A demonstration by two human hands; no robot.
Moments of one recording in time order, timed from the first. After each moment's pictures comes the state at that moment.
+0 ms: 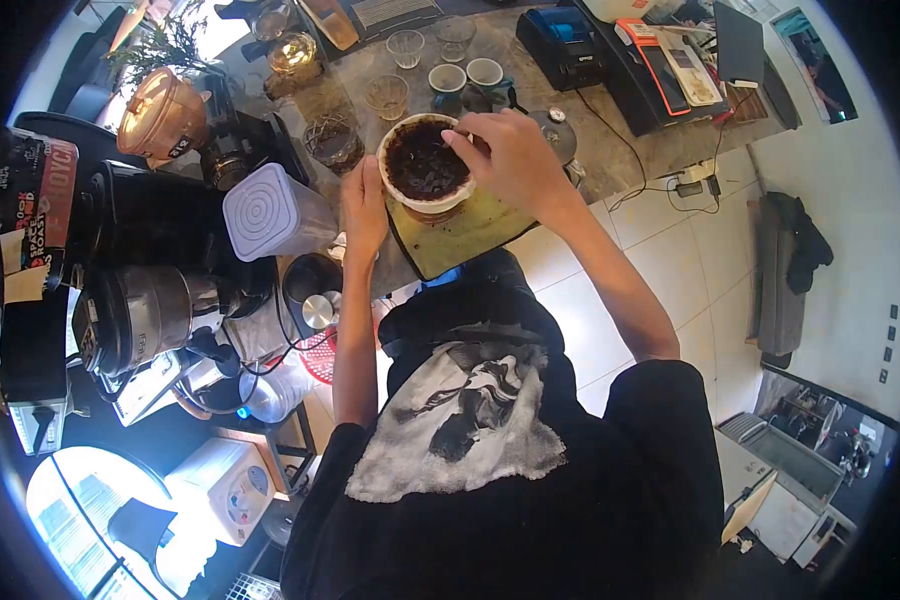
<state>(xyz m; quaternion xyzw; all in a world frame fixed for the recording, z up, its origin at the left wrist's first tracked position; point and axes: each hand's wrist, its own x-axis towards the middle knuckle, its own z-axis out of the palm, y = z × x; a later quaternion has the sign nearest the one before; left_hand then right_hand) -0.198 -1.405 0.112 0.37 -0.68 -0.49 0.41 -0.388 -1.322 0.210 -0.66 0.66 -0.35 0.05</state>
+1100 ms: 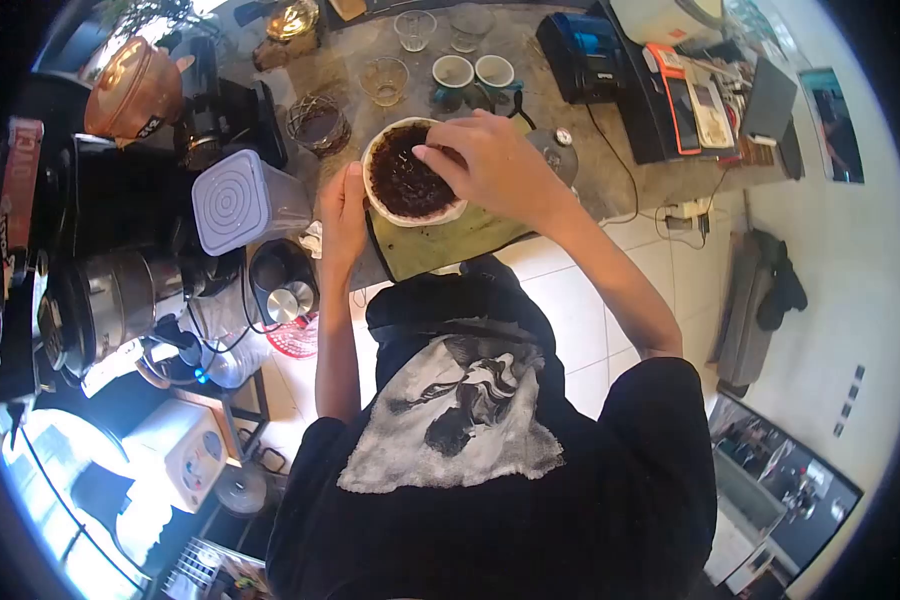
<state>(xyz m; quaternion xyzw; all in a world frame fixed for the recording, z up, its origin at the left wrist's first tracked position) -0.201 -1.395 0.112 0.39 -0.63 -0.52 0.43 -0.401 -1.355 0.219 -0.77 0.55 -0.30 0.13</state>
